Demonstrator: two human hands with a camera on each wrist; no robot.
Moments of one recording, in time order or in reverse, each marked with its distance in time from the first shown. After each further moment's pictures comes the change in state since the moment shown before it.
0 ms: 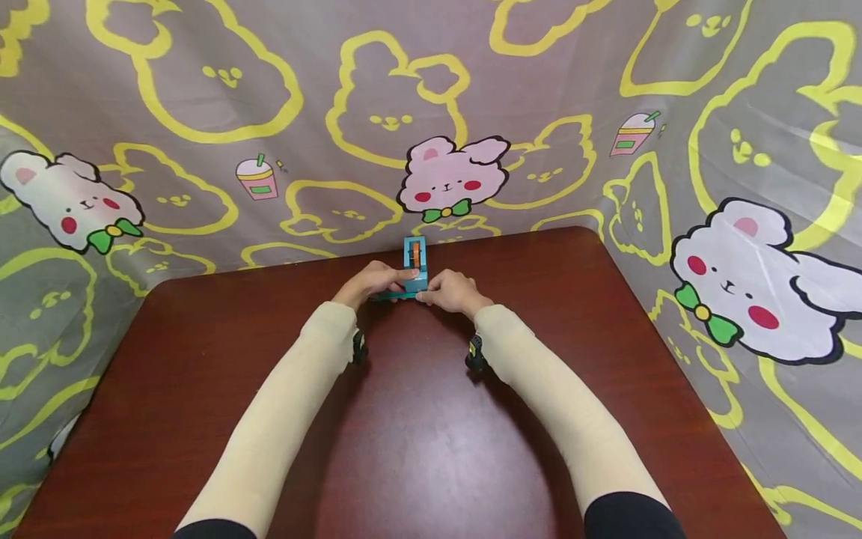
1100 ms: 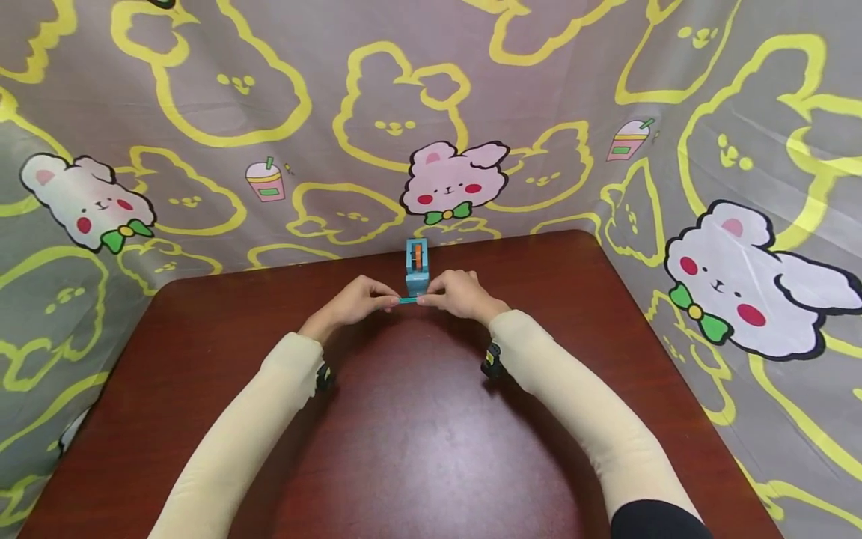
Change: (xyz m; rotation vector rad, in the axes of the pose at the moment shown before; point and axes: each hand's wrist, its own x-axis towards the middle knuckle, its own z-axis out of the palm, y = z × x) left_hand -0.048 -0.034 -0.020 0.292 -0.077 0.508; right_hand -0.033 -0.010 -0.016 -0.057 0.017 -0.227
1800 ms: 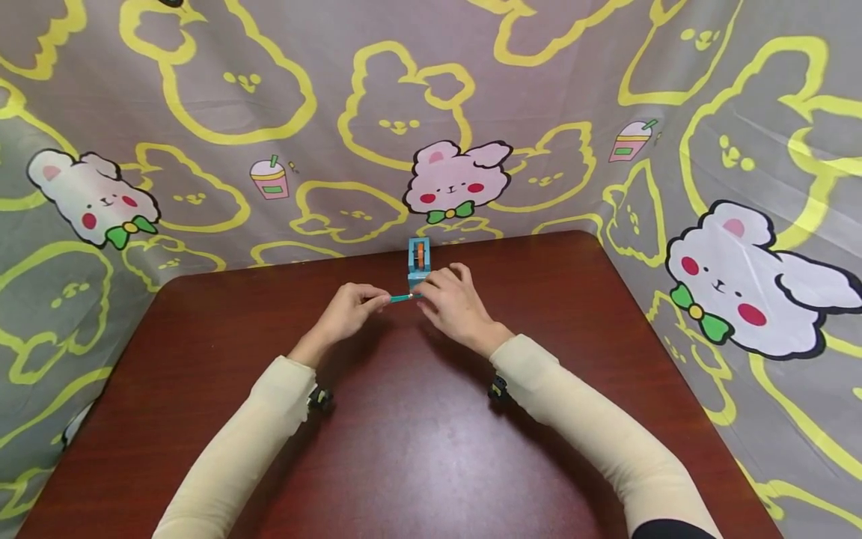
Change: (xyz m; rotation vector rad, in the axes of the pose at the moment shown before) left_hand -0.034 0.013 0.009 0.062 0.280 0.084; right_hand -0.032 -0.030 0.019 -0.419 0.521 -0.448
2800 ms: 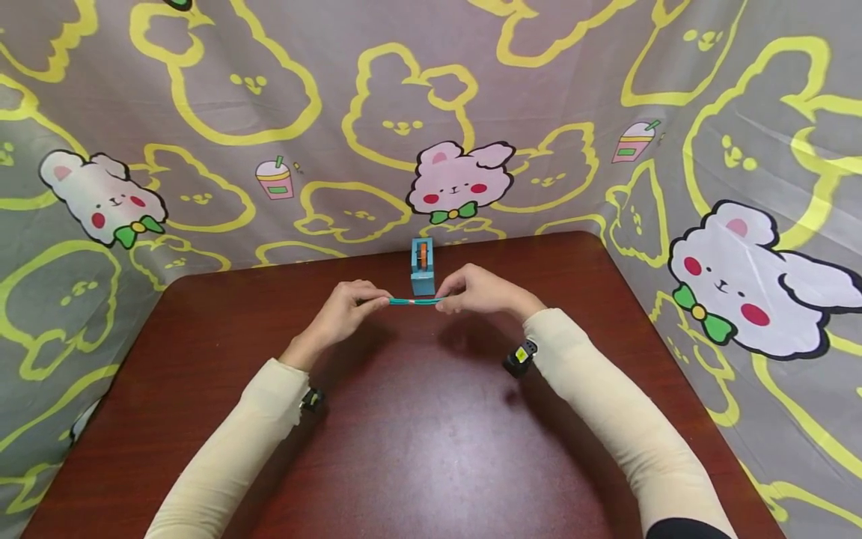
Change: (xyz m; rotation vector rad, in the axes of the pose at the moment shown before) left_hand -0.012 0.005 -0.013 -0.019 0.029 0.268; right_hand 0.012 0.038 -0.050 0.806 -0.603 0.418
